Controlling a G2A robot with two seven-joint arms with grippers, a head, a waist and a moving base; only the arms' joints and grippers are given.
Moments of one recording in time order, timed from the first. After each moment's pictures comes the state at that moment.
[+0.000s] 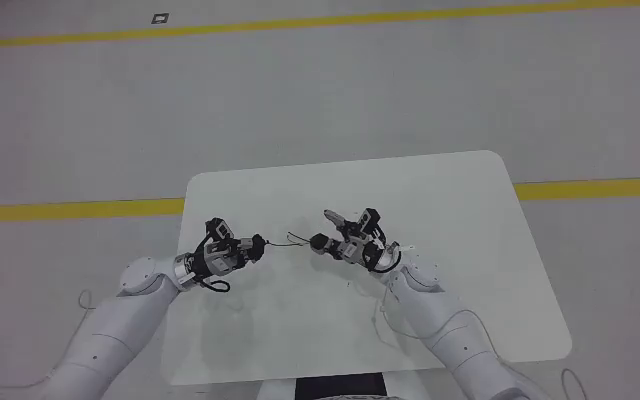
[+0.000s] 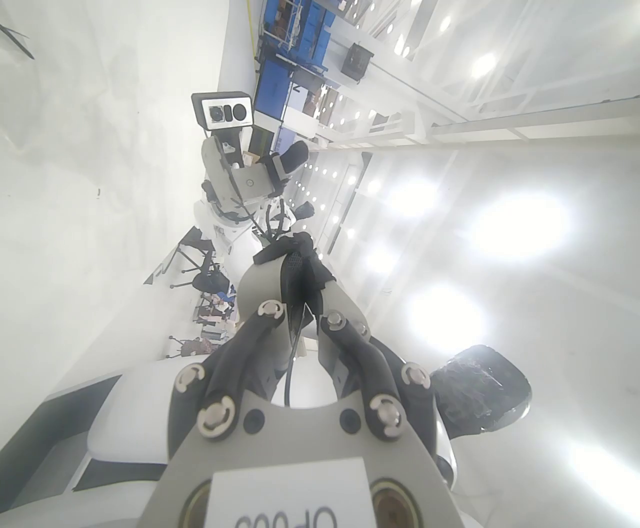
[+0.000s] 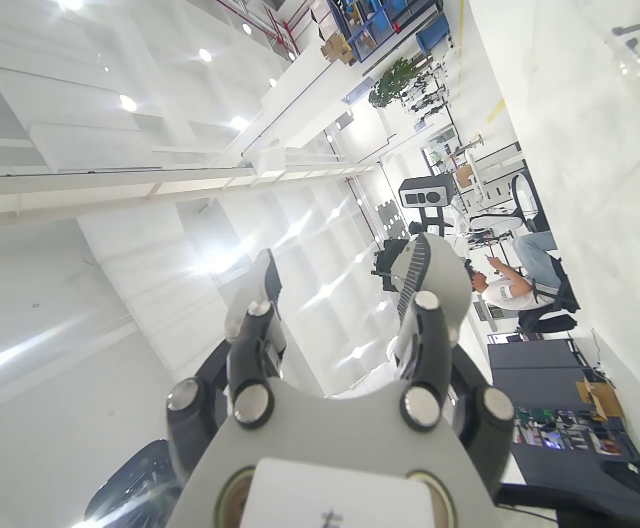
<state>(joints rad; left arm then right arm) 1.28 -0.86 -1.03 -1.20 -1.04 -0.18 -1.21 -1.31 -1.47 1.14 -1.09 0.71 -0.08 0.88</state>
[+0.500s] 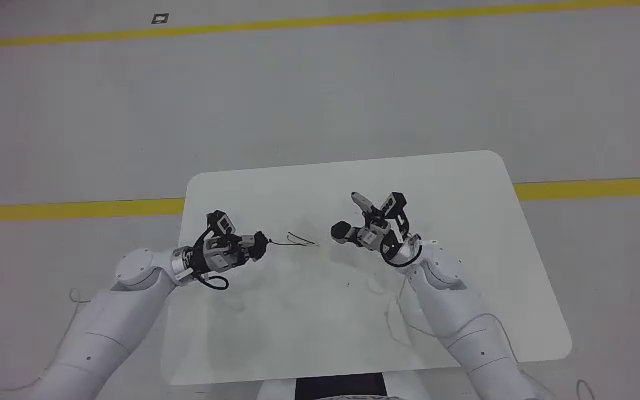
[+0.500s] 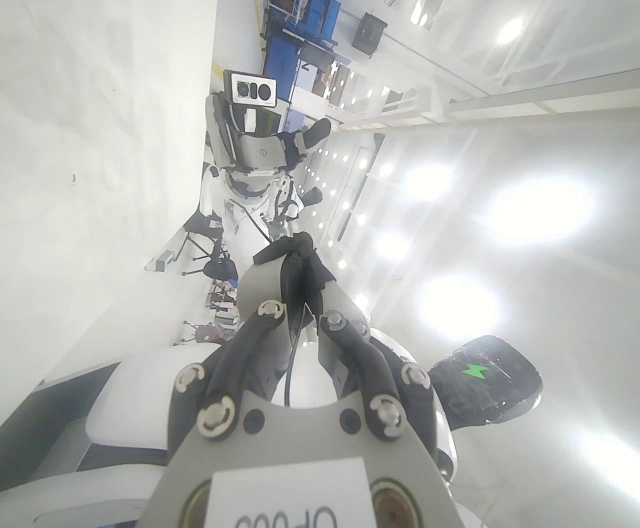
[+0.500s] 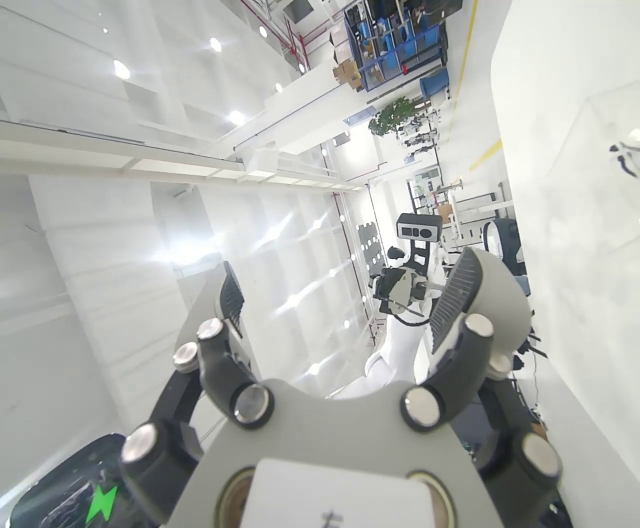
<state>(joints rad) 1.30 -0.84 -1.10 -1.32 -0.98 -0.11 -1.21 -1.37 -1.42 1.27 -1.27 0.59 -0.13 0.82</state>
